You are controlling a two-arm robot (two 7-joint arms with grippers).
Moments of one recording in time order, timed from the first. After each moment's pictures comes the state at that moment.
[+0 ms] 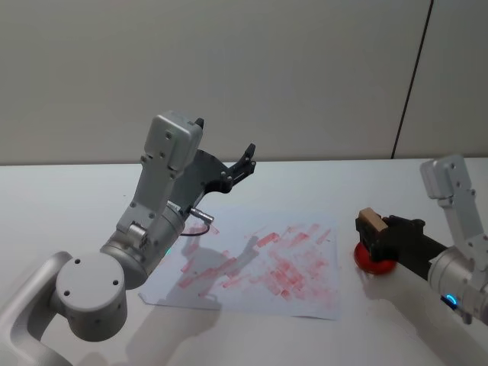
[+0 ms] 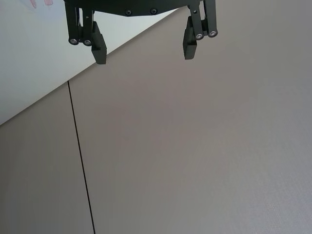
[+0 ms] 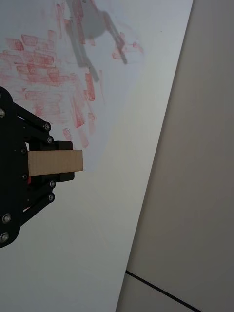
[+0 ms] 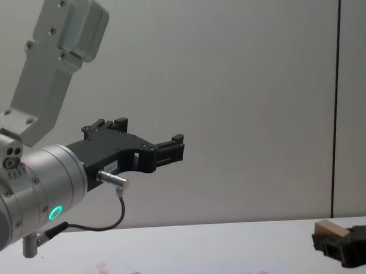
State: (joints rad) left arm -0.24 0.38 0.45 -1.63 -0.20 0.01 -0.01; right arm 0.08 0.30 -0.25 -1.62 0.22 0.37 0.26
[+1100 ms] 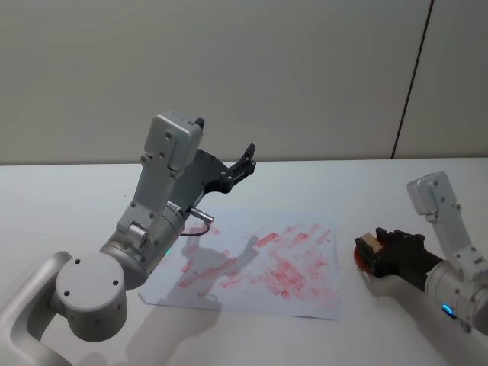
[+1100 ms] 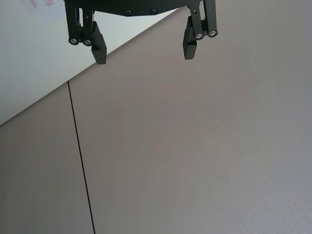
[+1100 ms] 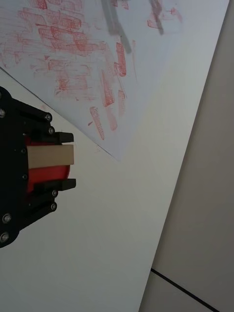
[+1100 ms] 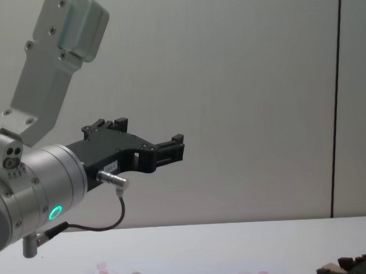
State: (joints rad) left arm -0.24 0.38 0.45 -1.63 -0.20 0.01 -0.01; right arm 0.11 0.29 -0.26 -1.51 0.14 0.37 0.27
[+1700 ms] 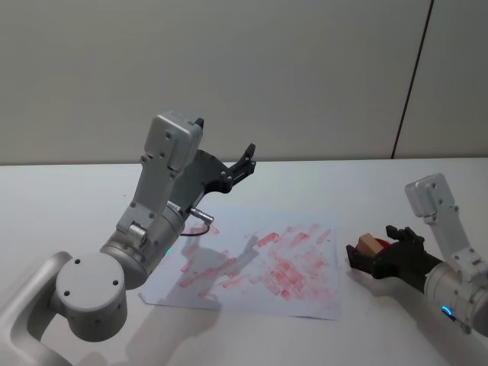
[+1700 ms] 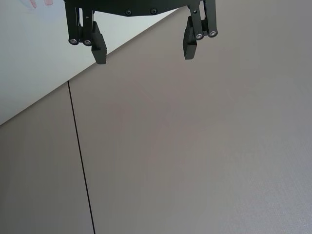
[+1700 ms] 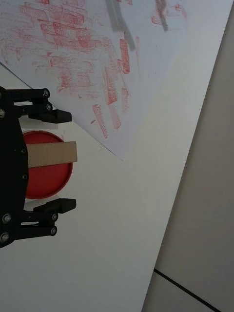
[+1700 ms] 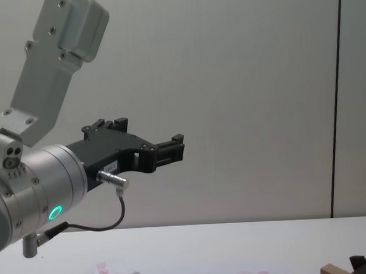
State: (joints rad) left arm -0.24 0.38 0.45 -1.63 -0.20 0.01 -0.01; right arm 0.11 0.29 -0.27 -1.50 0.12 0.37 0.26
